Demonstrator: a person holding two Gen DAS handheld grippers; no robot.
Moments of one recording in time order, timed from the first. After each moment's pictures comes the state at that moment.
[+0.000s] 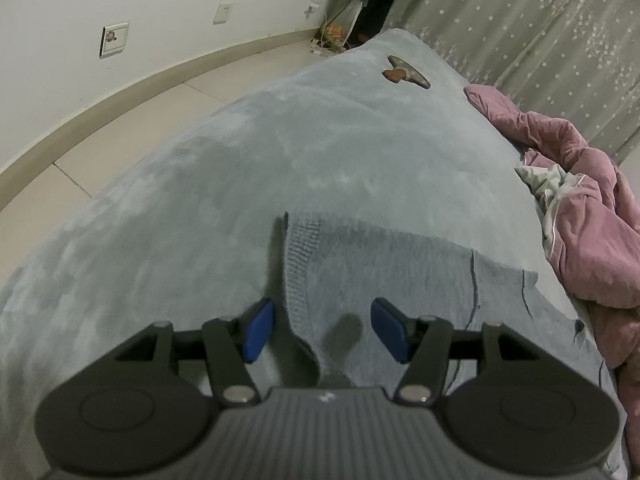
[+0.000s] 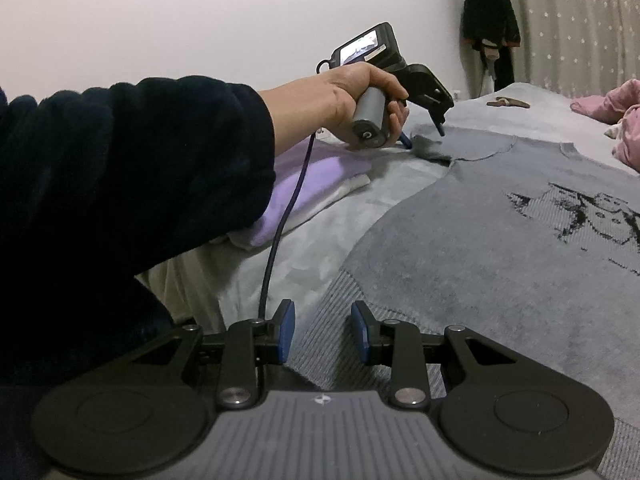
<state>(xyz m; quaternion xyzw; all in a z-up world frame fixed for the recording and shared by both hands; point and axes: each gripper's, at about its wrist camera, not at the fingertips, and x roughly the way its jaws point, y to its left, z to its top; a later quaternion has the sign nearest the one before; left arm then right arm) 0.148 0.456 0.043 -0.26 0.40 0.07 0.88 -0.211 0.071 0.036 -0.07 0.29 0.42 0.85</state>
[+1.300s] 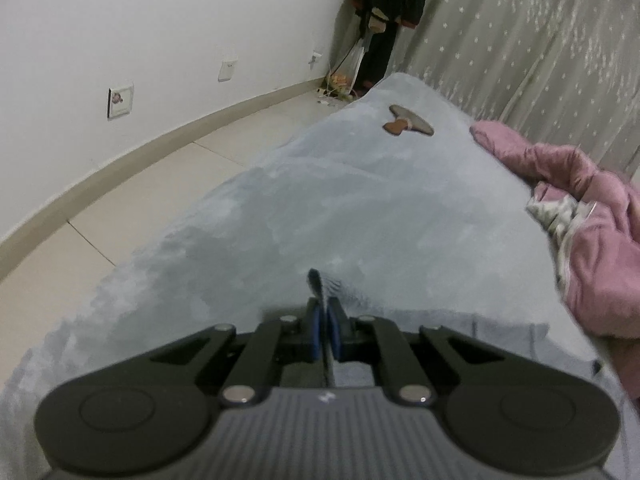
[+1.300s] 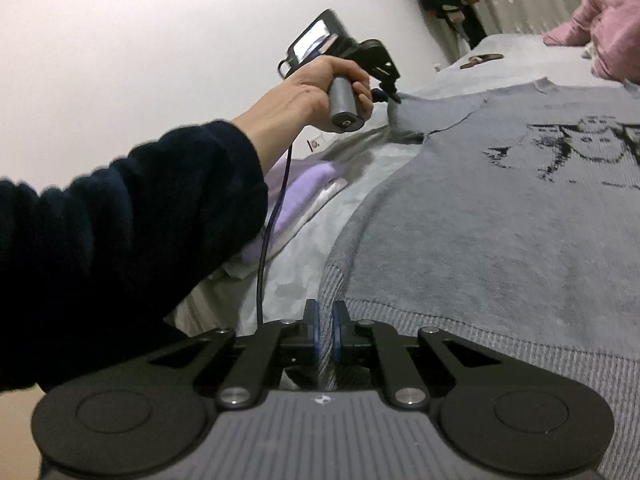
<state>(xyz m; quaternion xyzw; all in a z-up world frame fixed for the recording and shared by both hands) 0.167 0.449 0.076 -0.23 0.34 0.11 0.91 -0.190 0.016 0.032 0.09 0.33 0.42 0.84</state>
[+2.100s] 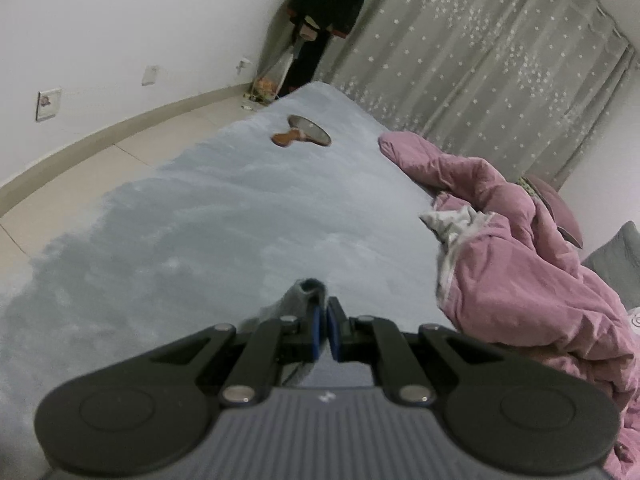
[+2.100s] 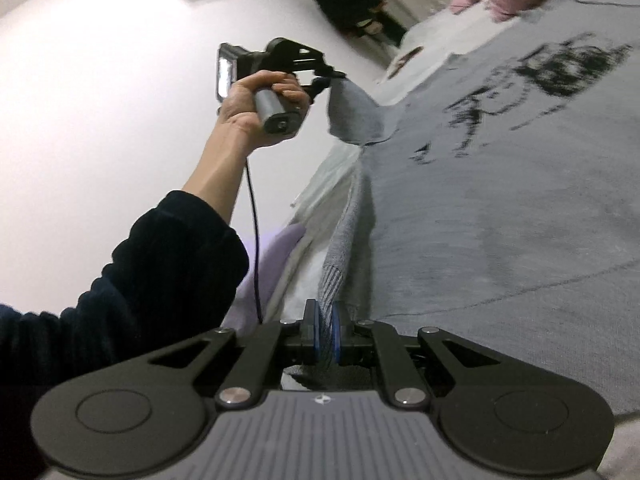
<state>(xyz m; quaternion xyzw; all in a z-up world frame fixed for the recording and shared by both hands) 0.175 0.354 0.134 -0.26 0.31 0.01 0.91 -0.172 -0.040 0.017 0.30 0.34 0.37 0.82</state>
